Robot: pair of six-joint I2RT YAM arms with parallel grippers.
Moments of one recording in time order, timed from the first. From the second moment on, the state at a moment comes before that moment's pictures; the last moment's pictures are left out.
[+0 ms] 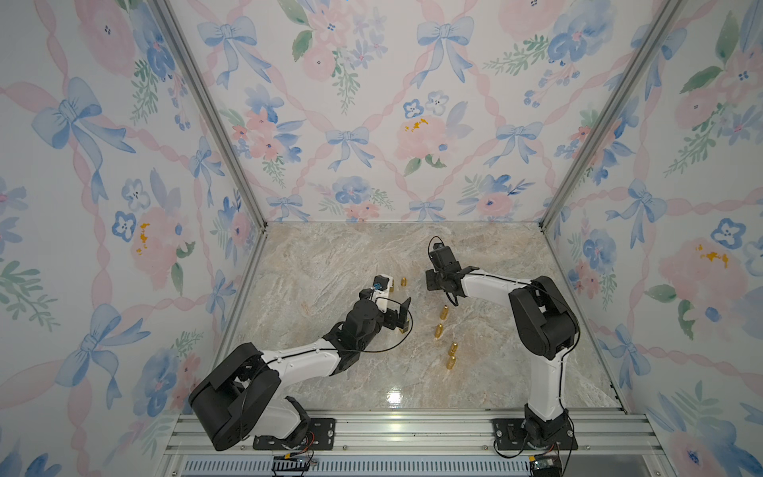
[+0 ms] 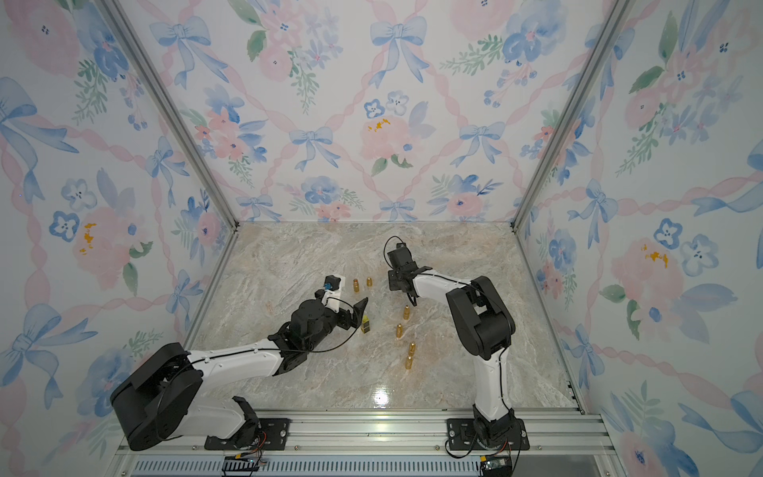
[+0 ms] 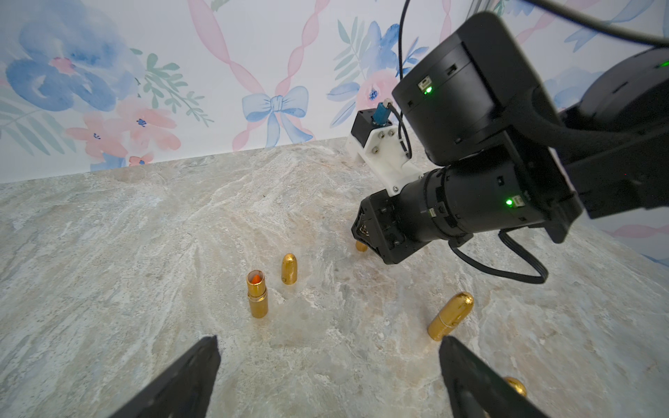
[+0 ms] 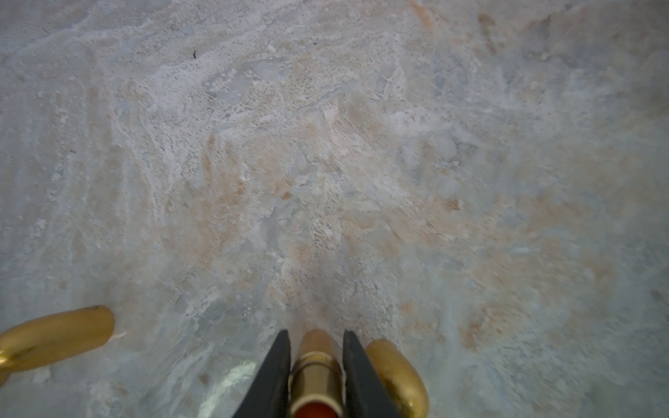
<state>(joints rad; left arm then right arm) -0.77 1.37 0.52 0.60 -0.24 -0.18 0.51 2.03 1.33 -0.20 0.25 0.28</state>
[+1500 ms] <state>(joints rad) -0.81 1.34 0.49 0.59 0.04 -0.13 0.58 1.66 1.22 -0.73 0.10 0.51</state>
